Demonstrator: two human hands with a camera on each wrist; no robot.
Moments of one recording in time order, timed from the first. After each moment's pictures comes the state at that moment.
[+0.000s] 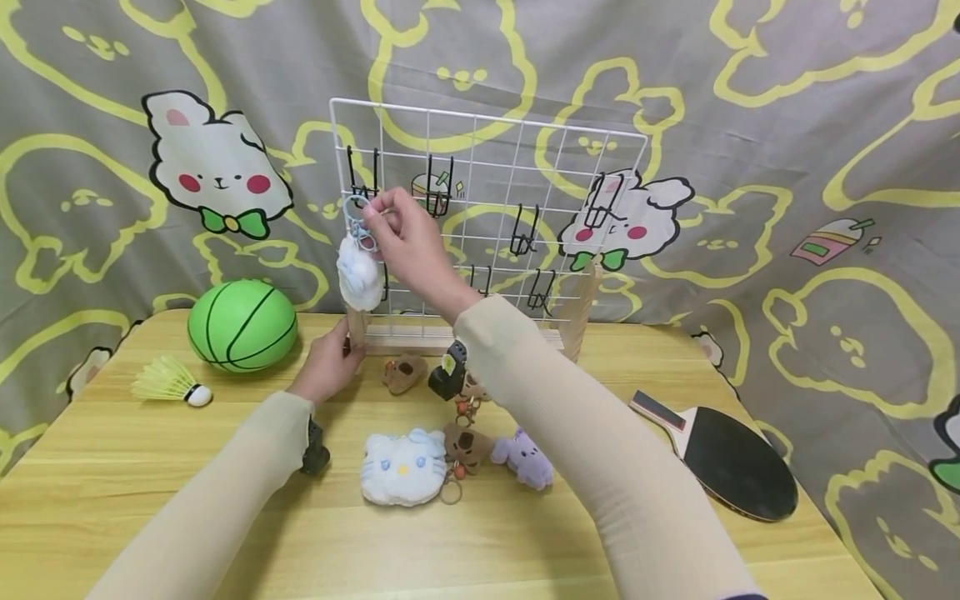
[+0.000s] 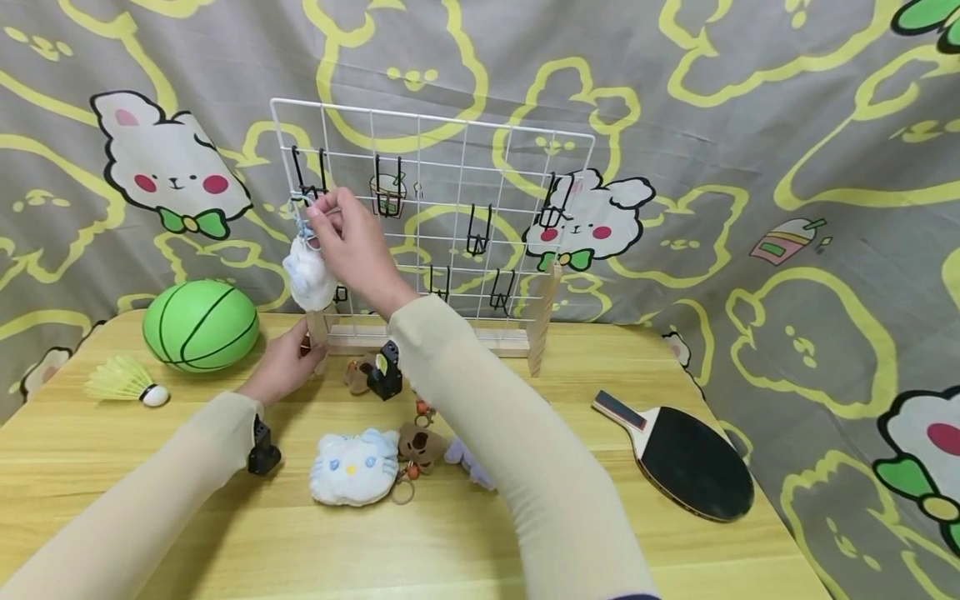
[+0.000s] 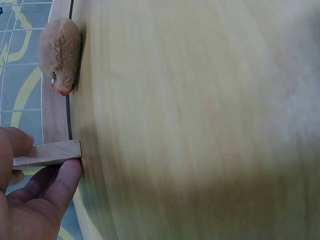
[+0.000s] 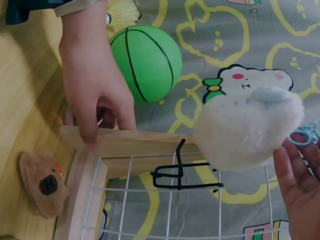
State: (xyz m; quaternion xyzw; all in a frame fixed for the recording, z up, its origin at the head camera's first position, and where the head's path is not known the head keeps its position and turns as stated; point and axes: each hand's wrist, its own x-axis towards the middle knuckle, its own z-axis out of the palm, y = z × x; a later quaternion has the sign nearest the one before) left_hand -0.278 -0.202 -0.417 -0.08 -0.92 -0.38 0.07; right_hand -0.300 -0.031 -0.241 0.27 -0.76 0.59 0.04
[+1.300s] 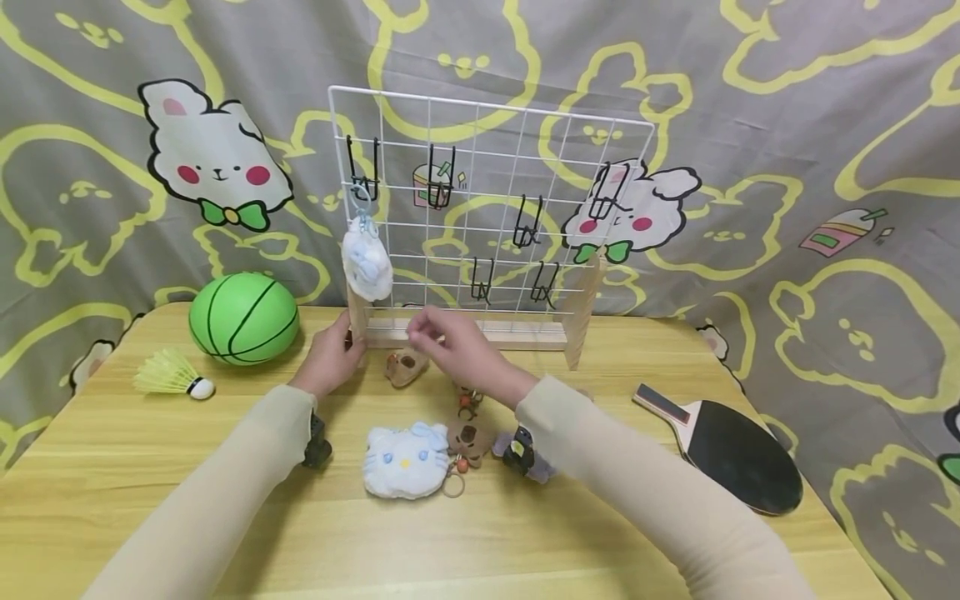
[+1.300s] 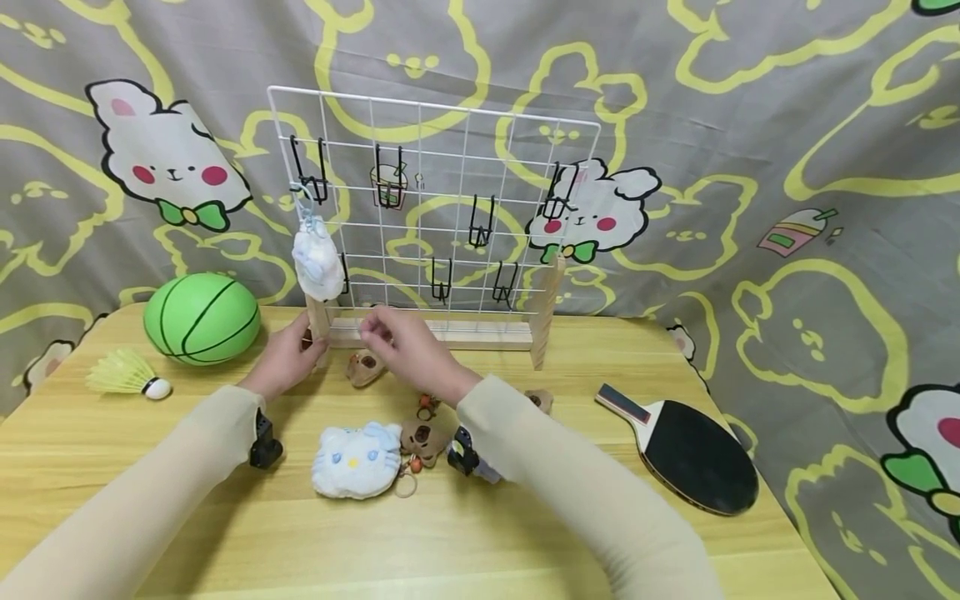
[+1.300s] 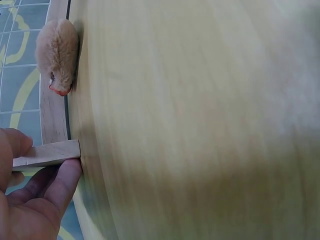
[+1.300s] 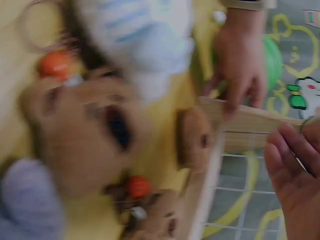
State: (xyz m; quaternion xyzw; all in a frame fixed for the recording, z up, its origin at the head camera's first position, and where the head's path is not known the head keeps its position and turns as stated) left_hand -0.279 -0.203 -0.420 -0.08 -0.91 -0.39 0.07; right_hand -0.263 0.040 -0.344 0.35 -0.85 0.40 -0.03
